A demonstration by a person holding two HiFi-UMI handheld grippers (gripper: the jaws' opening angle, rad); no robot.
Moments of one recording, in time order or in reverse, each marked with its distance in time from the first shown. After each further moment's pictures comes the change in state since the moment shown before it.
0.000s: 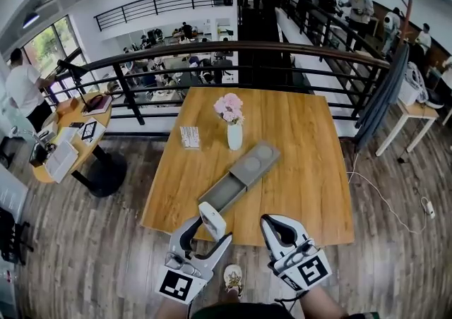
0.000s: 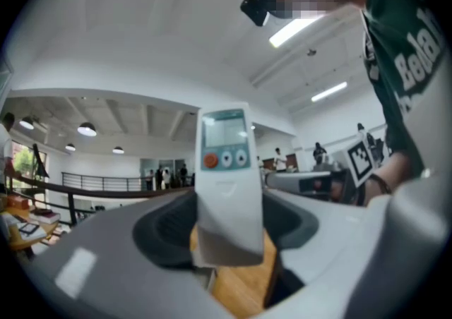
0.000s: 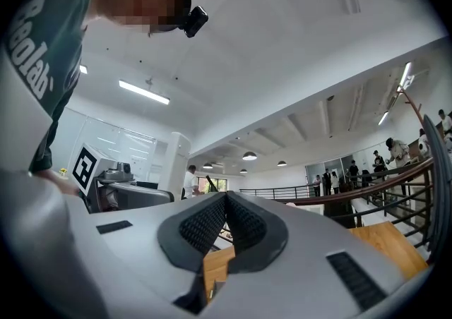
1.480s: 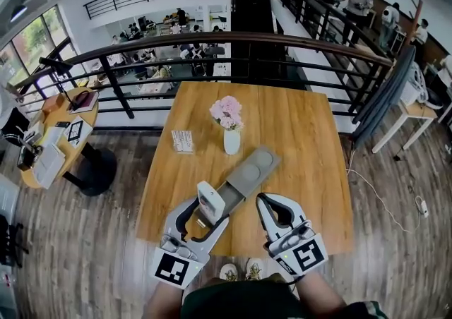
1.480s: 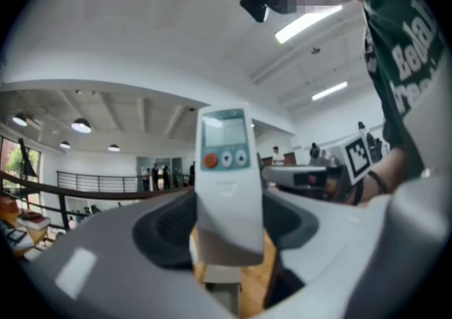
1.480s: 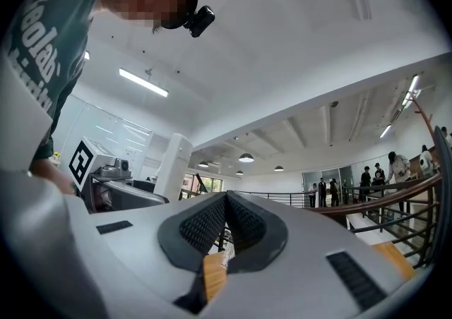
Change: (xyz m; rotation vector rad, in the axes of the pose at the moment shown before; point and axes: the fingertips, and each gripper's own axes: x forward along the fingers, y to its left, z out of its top) left arm 0.088 0.088 -0.015 0.001 0.005 -0.031; right arm 0.105 -0.072 -0.005 -0.088 -0.009 -0.026
